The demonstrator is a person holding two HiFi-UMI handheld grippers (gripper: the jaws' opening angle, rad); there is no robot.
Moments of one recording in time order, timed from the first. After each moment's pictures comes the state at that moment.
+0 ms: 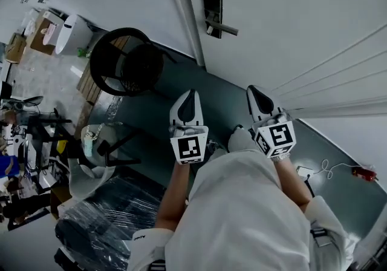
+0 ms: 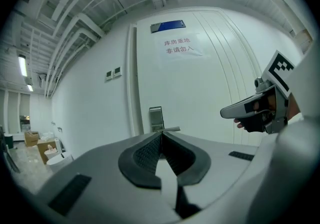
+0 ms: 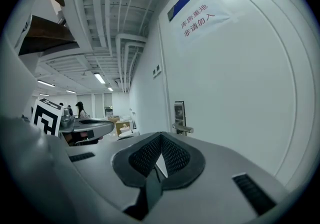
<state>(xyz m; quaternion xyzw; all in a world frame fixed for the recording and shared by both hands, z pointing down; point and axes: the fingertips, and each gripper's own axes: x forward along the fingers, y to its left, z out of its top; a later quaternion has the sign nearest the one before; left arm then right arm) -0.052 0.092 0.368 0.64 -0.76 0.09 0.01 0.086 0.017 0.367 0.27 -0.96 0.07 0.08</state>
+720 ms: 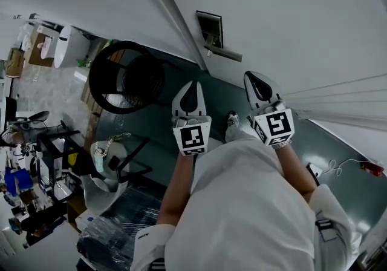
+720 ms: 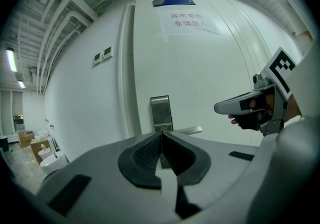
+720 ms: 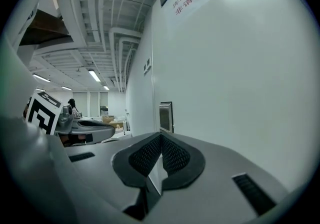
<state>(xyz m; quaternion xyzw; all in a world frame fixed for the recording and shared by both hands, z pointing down) -0.101 -0.059 0.382 0.66 -0.74 0.11 0.03 0.022 -0.125 0.368 0.29 -0.95 0.05 0.08</state>
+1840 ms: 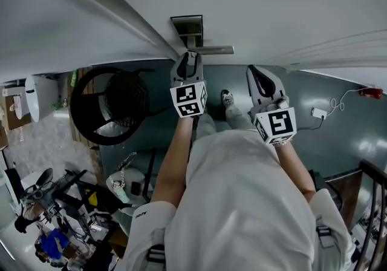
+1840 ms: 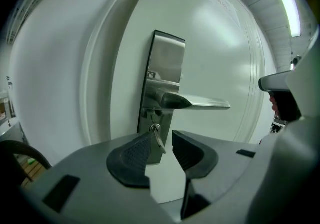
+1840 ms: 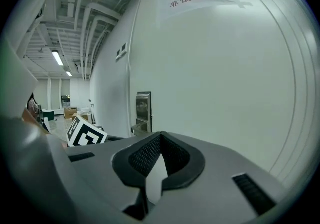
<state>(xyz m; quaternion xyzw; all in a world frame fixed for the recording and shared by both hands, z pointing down) -0.114 -0.196 0.519 0.78 -0.60 0.09 0.19 0.033 -0.140 0.397 0.48 -0.86 0.07 0.13</state>
